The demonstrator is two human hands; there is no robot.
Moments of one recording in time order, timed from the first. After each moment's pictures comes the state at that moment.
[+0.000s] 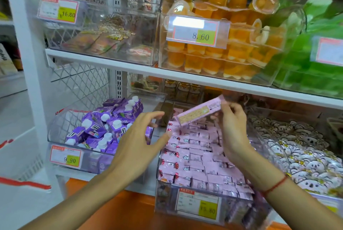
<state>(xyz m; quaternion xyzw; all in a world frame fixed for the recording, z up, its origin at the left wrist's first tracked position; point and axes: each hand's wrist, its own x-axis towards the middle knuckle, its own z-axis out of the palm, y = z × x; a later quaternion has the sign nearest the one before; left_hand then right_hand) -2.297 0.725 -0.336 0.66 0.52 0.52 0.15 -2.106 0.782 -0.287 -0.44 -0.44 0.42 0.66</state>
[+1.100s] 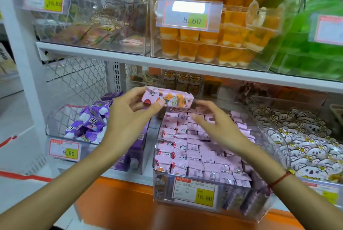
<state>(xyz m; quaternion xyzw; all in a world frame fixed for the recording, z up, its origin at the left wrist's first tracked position) -2.297 0.735 -0.306 0.59 0.41 0.65 0.25 -2.082 0.782 -0.310 -0.49 -0.77 0.22 0.33</state>
